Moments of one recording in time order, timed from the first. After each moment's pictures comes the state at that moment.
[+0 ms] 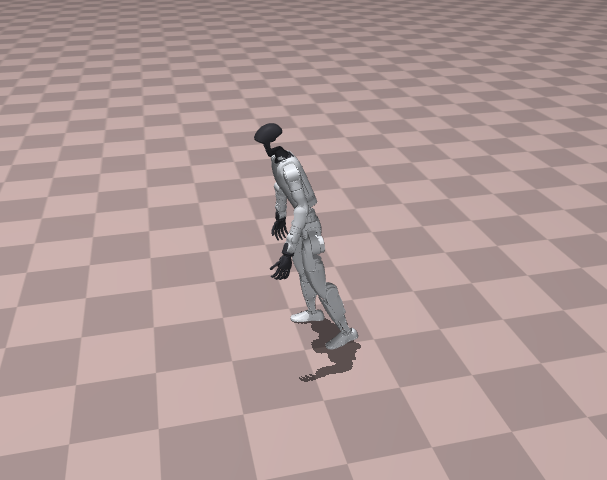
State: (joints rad) left arm -0.19 0.24 -0.15 0.94 -0.51 -0.09 0.25; right arm -0.23 -0.33 0.13 1.35 -0.06 0.07 -0.10; waist 0.06 -0.02 0.28; left_leg 0.10 0.00 0.32 0.14 -0.29 0.01; right_leg -0.07 -0.23 -0.18 0.02 -0.05 0.20
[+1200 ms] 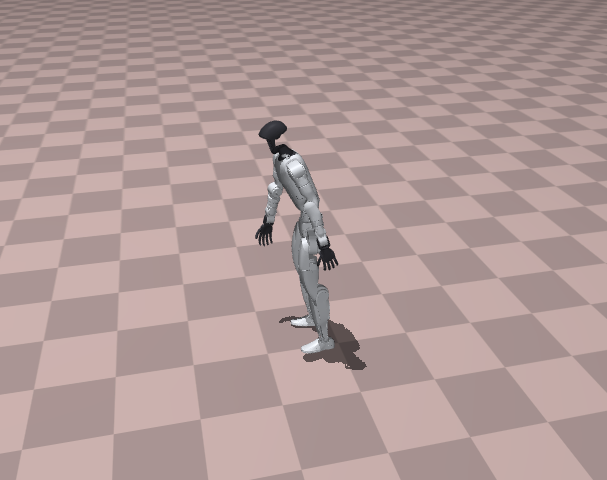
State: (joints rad) left arm -0.01 0.18 -0.24 1.41 -0.13 0.01 -0.03; right arm -0.47 -0.30 0.05 1.45 0.07 0.05 -0.14; waist 0.17 0.01 0.31; left_leg 0.02 -0.02 0.36 -0.01 -0.23 -0.02; right_leg -0.06 -0.18 -0.15 0.06 -0.12 0.23
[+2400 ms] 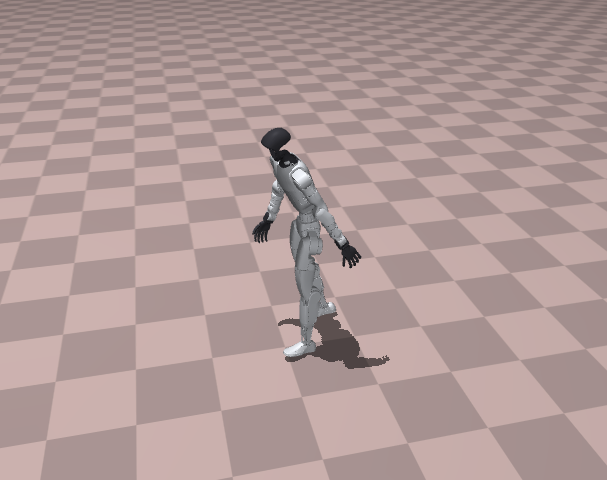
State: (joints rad) left arm 0.08 0.29 -0.04 1.57 -0.13 0.02 0.07; right arm -0.20 -0.21 0.17 1.08 0.27 -0.09 -0.20; waist 0.22 -0.09 0.32; left_leg -0.11 0.08 0.33 -0.09 -0.08 -0.04; right_leg 0.05 -0.12 -0.04 0.18 -0.17 0.10
